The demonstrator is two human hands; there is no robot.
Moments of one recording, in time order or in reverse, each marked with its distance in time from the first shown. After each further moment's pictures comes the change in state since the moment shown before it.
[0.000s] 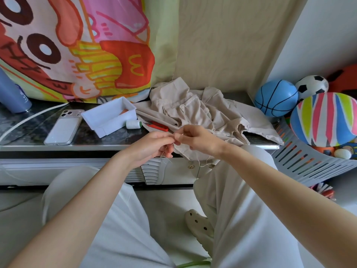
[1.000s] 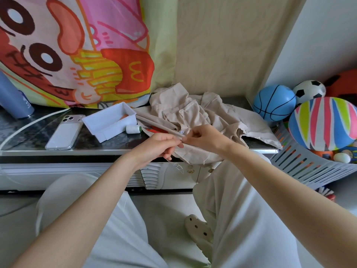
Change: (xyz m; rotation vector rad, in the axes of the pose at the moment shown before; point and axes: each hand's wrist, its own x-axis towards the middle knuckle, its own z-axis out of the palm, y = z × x) left_hand 0.003 0.012 0.011 0.140 0.030 0.046; right_hand -0.003 -0.006 -0.020 -0.231 0.137 0.142
